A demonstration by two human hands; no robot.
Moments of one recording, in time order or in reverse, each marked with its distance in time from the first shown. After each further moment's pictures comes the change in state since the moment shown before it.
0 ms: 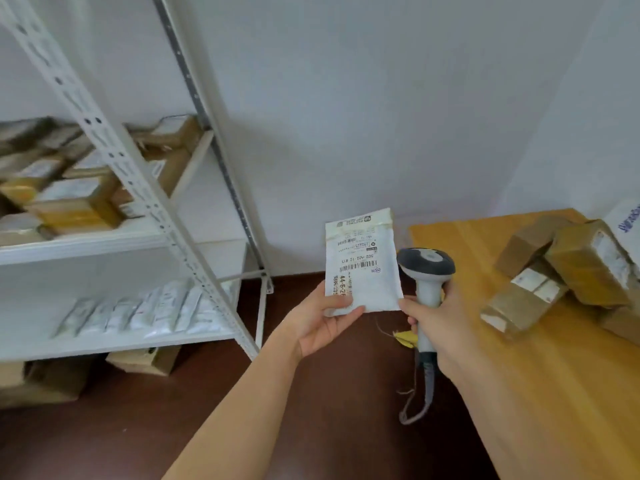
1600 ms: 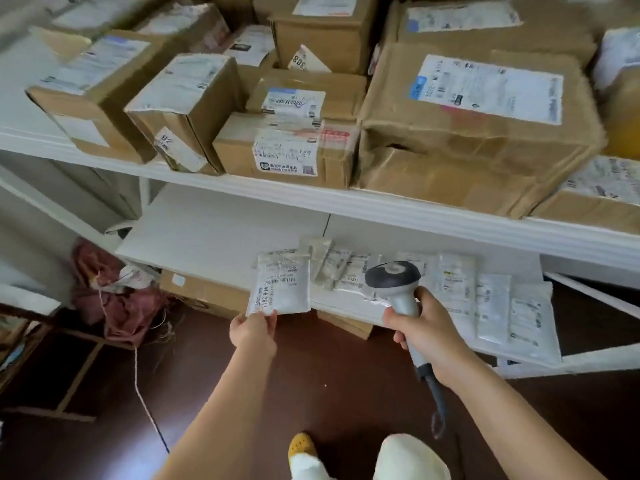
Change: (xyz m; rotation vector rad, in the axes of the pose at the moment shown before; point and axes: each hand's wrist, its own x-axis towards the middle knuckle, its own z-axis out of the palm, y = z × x) left_hand -0.333 0.453 -0.860 -0.911 1.164 0.519; right_hand -0.125 0.156 0.950 -0.474 -0.530 0.209
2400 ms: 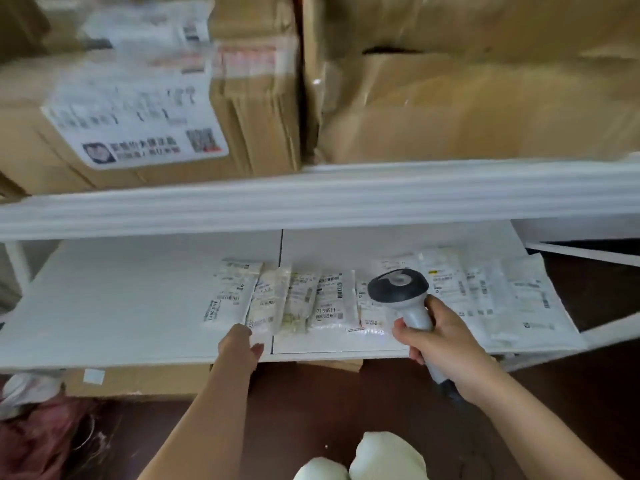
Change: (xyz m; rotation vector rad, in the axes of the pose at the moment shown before) left_hand 0.189 -0.044 0.087 0.871 -0.110 0.009; right_hand 0.123 0.078 0.014 0.077 0.182 0.006
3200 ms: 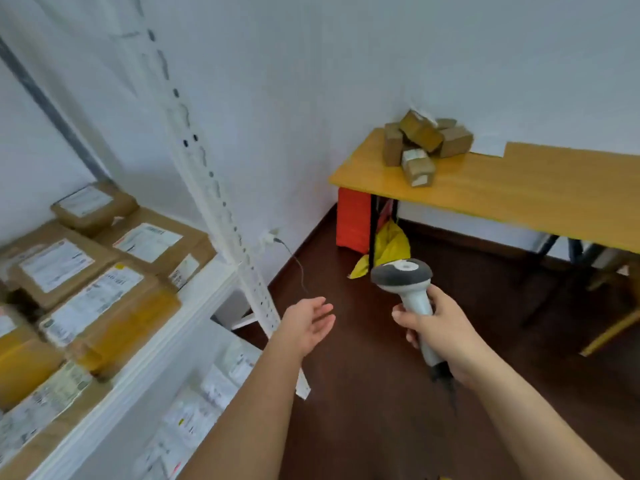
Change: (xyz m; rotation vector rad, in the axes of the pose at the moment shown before) left_hand -0.589 -0.277 0.314 1.035 -1.051 -0.014; right_hand -0.395 0.032 -0.409 0.633 0.949 0.029
